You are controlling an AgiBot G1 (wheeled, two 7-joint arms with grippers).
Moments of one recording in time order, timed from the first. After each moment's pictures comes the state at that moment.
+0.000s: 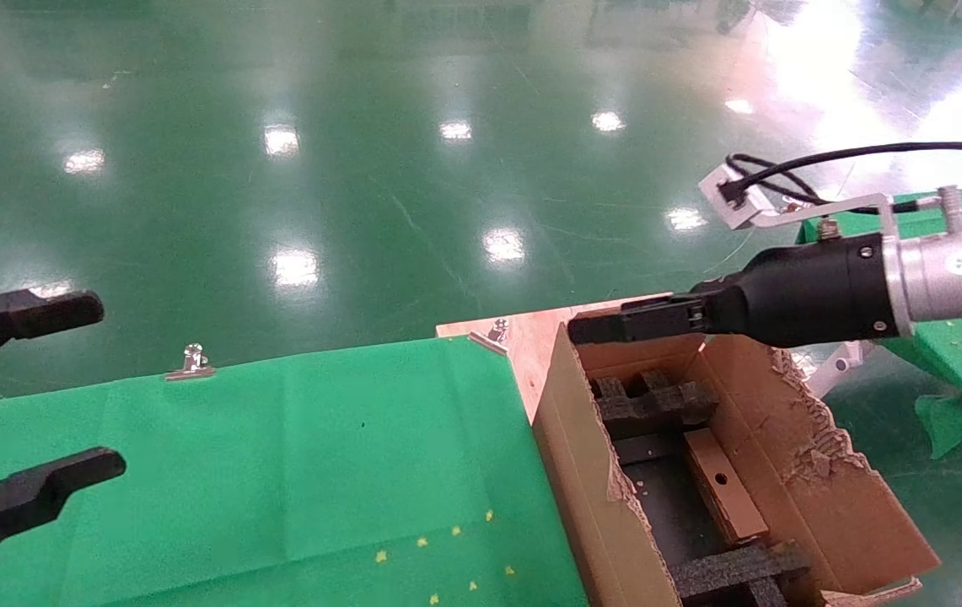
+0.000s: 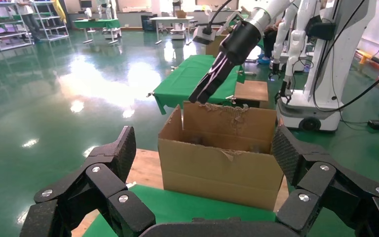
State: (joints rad) left arm -1.06 0.56 0.35 -1.21 0.63 1.42 -0.13; right arm 2.09 -0.44 -1.79 0.99 -0.59 -1.14 0.76
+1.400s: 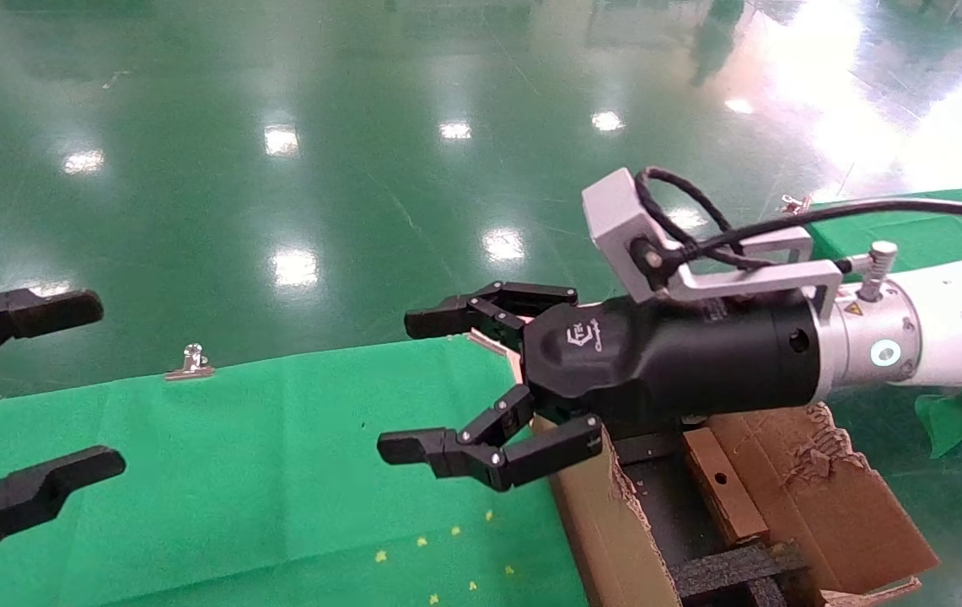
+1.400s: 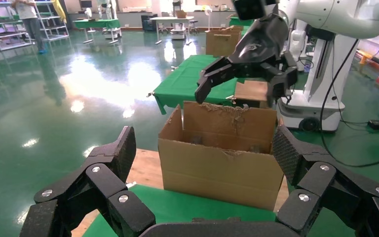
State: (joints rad) left arm -1.06 0.56 0.35 -1.21 0.63 1.42 -0.13; right arm 1.37 -0.56 -0.72 1.20 -0.69 -1.39 0.36
